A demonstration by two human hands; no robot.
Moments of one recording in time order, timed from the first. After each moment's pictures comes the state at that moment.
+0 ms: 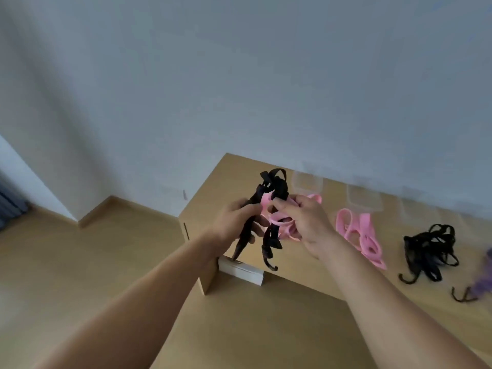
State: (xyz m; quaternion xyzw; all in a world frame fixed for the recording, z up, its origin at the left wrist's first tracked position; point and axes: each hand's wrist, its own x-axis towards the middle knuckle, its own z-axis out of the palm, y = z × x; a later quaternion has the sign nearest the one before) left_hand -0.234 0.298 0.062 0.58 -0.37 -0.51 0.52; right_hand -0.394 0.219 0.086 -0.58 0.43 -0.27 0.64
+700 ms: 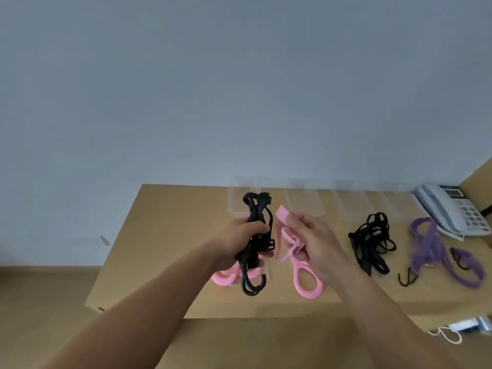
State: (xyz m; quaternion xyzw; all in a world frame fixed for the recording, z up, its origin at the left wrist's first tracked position) left_hand -0.288 0.108 0.040 0.48 -0.35 -0.71 0.37; right_hand -0.474 0.111 0.068 -0.45 0.49 -0.39 0.64
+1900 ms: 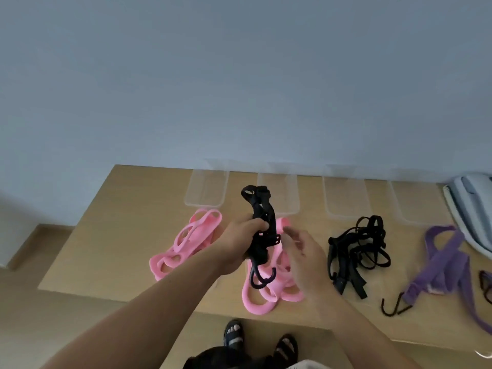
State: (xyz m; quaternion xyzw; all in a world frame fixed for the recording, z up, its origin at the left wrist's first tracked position) left_hand -0.451 0.016 0.002 0.58 -0.24 -0.66 0.41; right_hand -0.608 0.015 -0.049 -0.56 0.57 -0.33 0.51
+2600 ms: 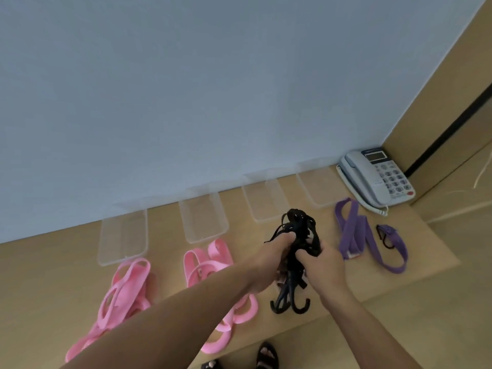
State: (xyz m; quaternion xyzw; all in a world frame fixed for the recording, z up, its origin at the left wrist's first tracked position) left_hand -0.598 -0.025 -0.007 0.46 -0.38 -0.79 0.15; right_hand -0.729 0.012 -0.034 -0.35 0.77 -0.37 0.38
